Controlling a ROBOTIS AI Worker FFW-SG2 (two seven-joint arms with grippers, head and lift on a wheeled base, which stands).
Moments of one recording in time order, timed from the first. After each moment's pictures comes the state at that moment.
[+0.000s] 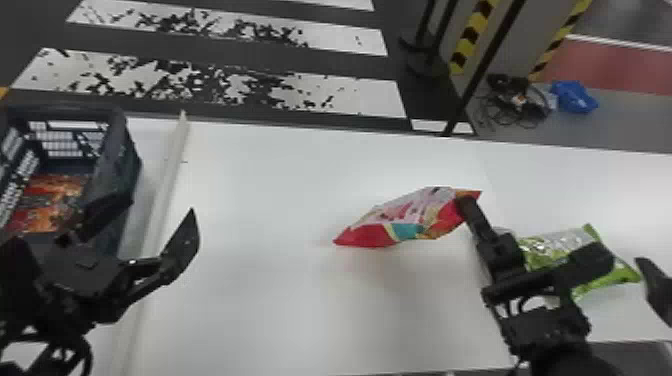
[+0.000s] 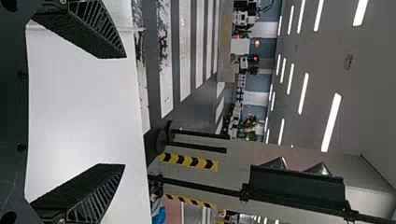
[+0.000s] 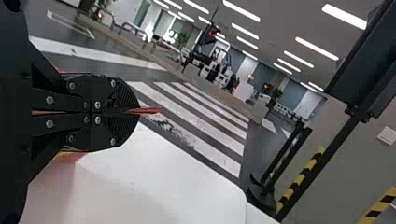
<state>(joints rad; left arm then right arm) 0.59 0.00 0.07 -2.21 0.05 0.21 -0.43 0.34 -0.01 -0.39 -1.82 -1.07 0.39 0.10</state>
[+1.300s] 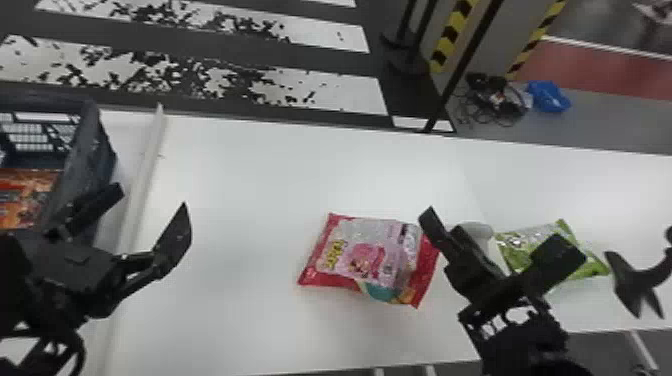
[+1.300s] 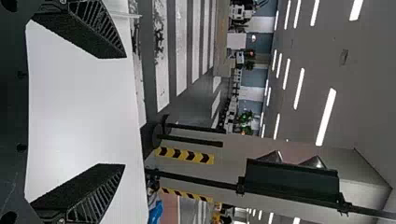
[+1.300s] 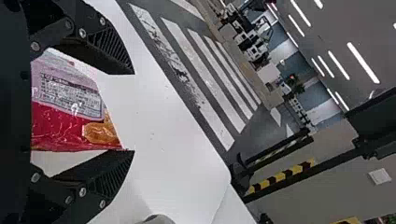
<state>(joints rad) 0.56 0.00 0.03 -2.16 0.05 0.17 -0.41 0.50 -0.03 -0.28 -2.05 -0.65 0.37 0.04</state>
